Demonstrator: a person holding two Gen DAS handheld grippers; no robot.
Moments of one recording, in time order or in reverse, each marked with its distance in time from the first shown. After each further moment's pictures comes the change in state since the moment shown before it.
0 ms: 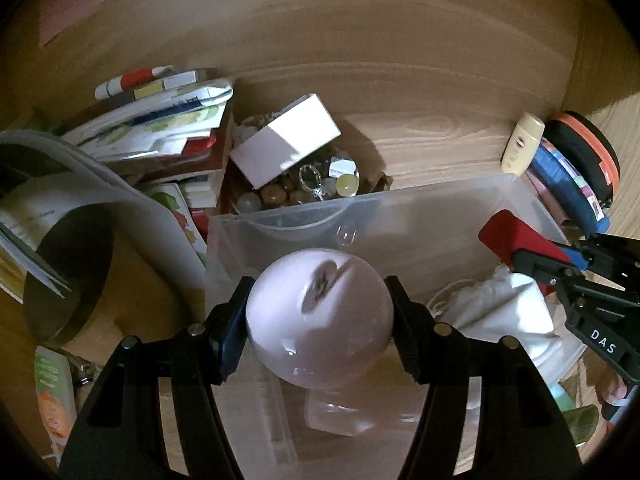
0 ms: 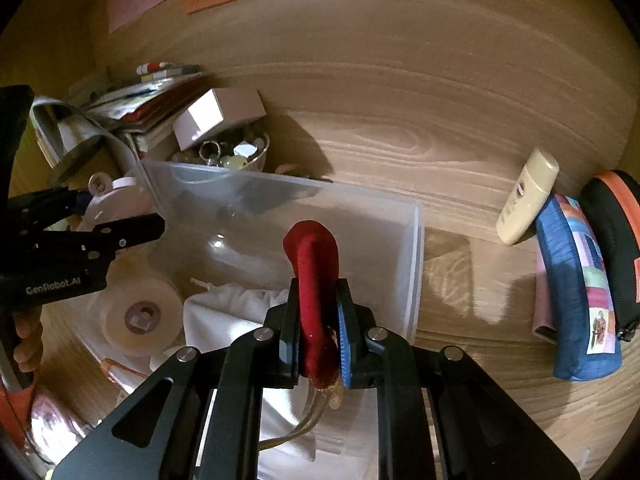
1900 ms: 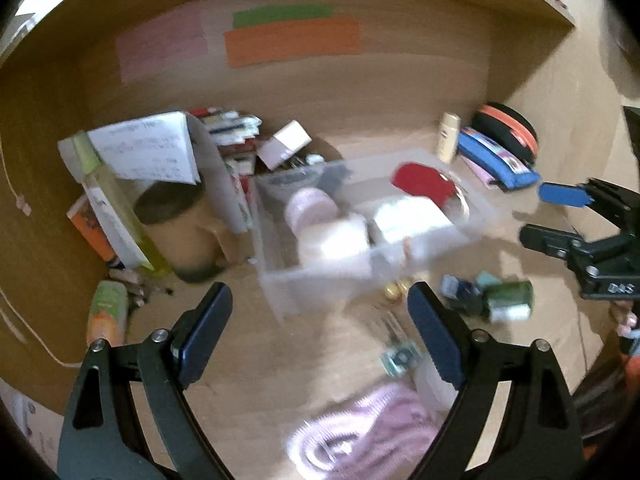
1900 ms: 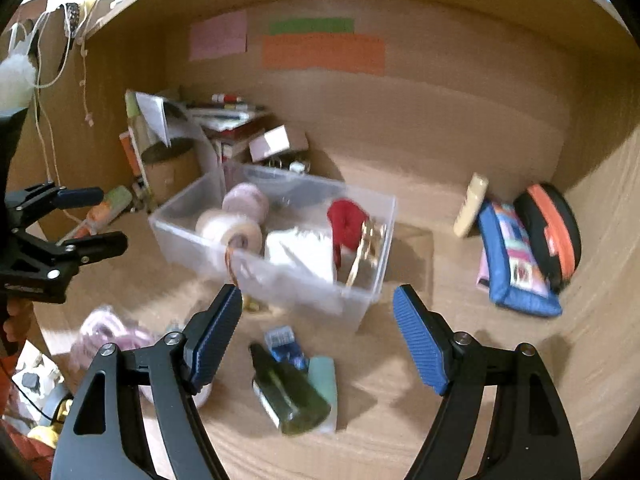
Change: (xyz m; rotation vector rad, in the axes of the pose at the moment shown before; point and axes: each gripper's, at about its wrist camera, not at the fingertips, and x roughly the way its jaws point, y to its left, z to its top) left arm -0.147 -0.023 -0.109 0.087 -0.150 -0.009; right arm -0.130 0.033 -0.083 -0.073 -0.160 -0.016
